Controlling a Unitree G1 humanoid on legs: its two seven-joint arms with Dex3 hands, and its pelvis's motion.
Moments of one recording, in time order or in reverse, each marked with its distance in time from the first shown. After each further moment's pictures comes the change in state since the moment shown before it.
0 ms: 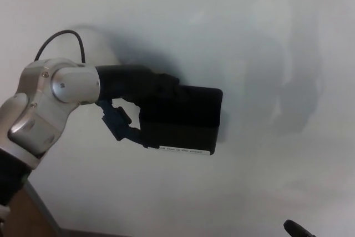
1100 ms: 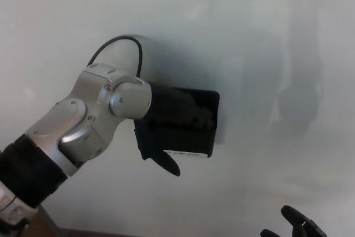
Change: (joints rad) left_arm -0.085 -0.062 -0.225 -0.112 0.189 0.081 -0.127; right_arm -0.059 -0.001 -0.005 0.008 0.007 0.000 -0.005
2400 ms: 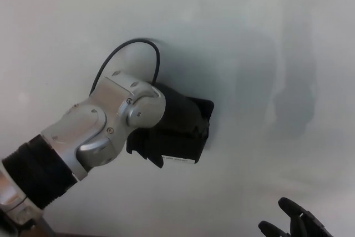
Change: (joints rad) left_arm -0.022 -0.011 -0.107 0.028 0.171 -0.043 0.027; right_arm -0.034 0.000 0.008 0.004 0.005 0.000 -0.013
